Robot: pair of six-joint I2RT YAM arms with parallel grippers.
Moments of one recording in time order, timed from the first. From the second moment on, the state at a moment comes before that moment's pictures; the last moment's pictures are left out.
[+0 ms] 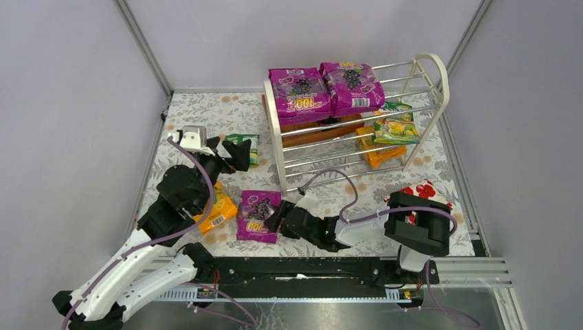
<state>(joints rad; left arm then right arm) -0.73 0.64 0.83 -0.13 -0.44 -0.24 1.29 1.70 0.67 0.39 0.37 1.35</state>
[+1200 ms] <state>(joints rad) -0.73 0.75 0.83 -0.14 -0.46 -0.23 1.18 1.52 0.64 0.06 0.16 0.86</state>
